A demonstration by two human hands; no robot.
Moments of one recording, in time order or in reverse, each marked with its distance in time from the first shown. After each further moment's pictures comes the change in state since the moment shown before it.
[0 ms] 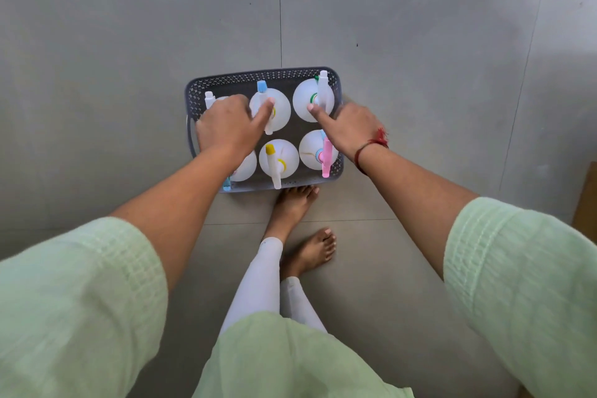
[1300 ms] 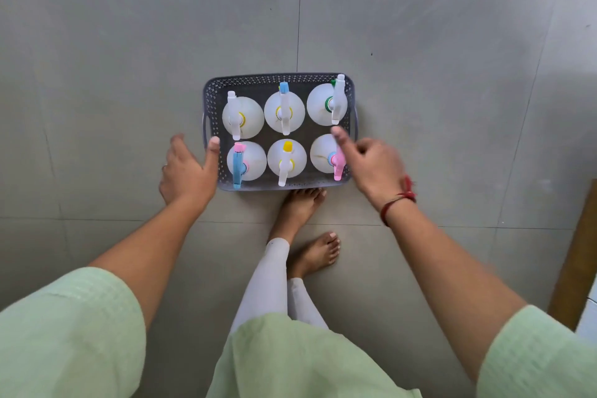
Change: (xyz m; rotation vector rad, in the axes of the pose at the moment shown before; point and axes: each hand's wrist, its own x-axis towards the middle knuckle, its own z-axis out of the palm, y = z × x) left_hand -0.048 -0.105 0.014 -0.204 0.033 -0.354; right_hand -0.062 0.010 0.006 0.209 0.125 0.023
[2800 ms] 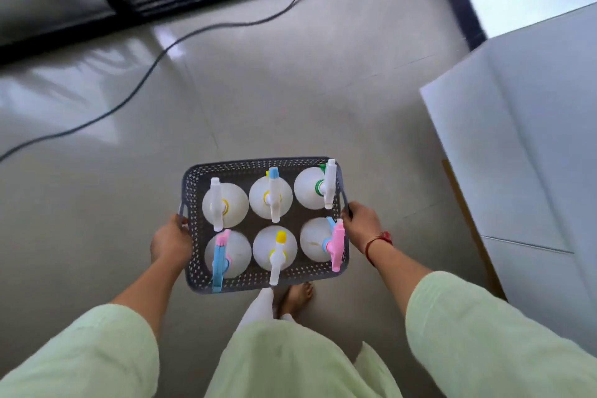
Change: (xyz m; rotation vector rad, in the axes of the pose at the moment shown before) left_hand -0.129 0.169 -0.198 0.201 -0.208 0.228; right_hand -0.150 0.052 -0.233 0.173 0.039 0.307
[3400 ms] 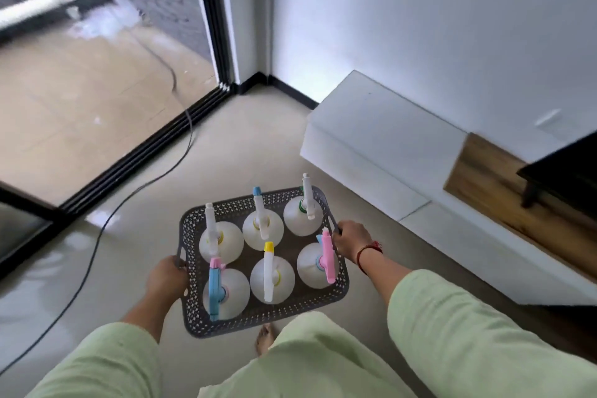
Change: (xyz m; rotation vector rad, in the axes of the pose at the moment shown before) left_hand -0.138 0.158 -0.124 0.068 -0.114 0.502; right_hand -0.187 0.044 -0.174 0.267 0.284 0.233
